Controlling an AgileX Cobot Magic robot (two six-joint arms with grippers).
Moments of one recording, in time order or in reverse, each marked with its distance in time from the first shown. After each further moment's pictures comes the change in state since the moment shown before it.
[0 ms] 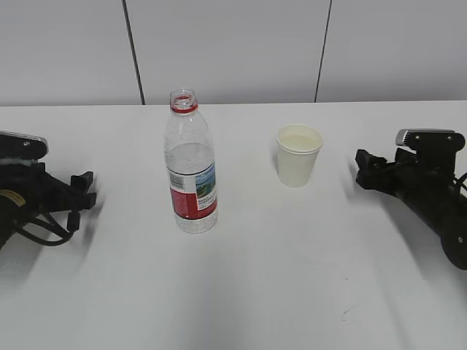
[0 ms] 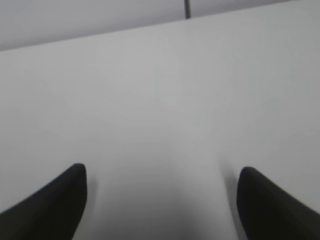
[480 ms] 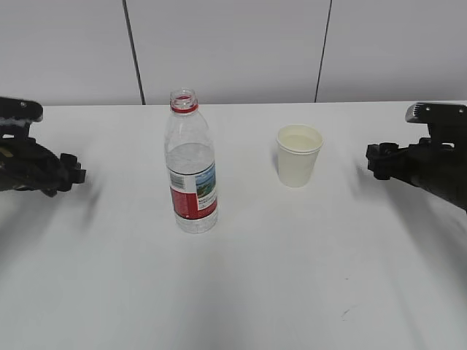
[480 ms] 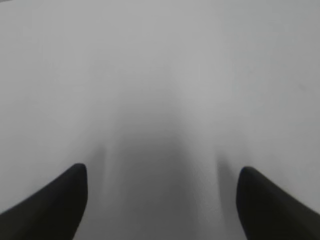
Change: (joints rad) left arm 0.000 -0.217 -0.125 -0.212 0.639 0.161; right arm -0.033 -0.216 0.002 -0.035 0.400 0.053
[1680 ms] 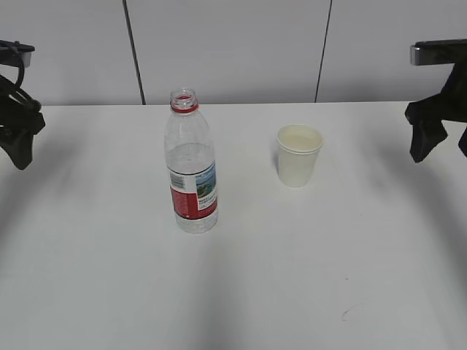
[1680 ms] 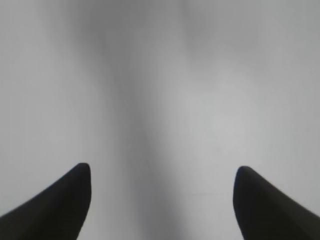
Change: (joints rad) left arm 0.000 -0.072 -0.706 0.328 1.620 -0.215; right arm 0.000 -0.174 -0.691 0.064 1.851 -0.179
